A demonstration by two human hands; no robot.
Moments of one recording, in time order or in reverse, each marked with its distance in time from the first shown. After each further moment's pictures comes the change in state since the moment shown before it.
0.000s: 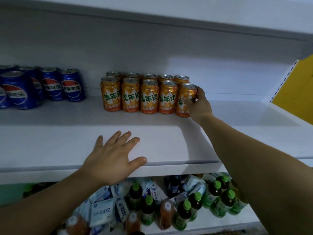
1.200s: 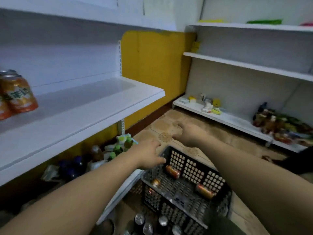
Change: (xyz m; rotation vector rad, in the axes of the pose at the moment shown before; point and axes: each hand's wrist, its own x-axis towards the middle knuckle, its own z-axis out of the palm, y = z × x) left_hand -0.047 0.357 0.029 -0.119 -0.376 0.898; right_hand -0.299 0.159 -0.284 -0.724 -0.012 0.654
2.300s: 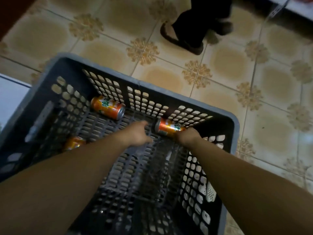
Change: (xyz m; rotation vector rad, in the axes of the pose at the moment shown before) left_hand 0.450 0.051 0.432 -0.262 -0.648 -0.146; right_hand 0.159 0.410 0.420 0.677 -0.459 1.057
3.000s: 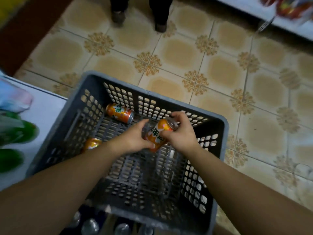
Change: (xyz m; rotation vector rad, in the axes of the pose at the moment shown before) left_hand -0.077 -0.012 -0.026 -0.311 0.002 0.130; right_hand -0.103 -0.028 0.010 0.363 0.086 -0.509
